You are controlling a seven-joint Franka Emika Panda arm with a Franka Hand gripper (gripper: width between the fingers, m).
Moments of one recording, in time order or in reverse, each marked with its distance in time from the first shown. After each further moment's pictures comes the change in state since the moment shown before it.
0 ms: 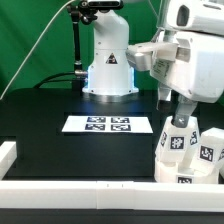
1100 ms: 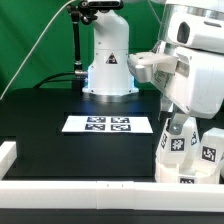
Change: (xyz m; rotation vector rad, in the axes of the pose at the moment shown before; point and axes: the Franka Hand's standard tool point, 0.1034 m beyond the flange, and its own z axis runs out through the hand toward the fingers) arm 0.002 -0.006 0.015 0.040 -0.007 0.022
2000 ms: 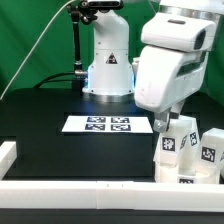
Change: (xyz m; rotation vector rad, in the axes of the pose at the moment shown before) arm -0.002 -0.006 0.001 0.048 0.020 0.660
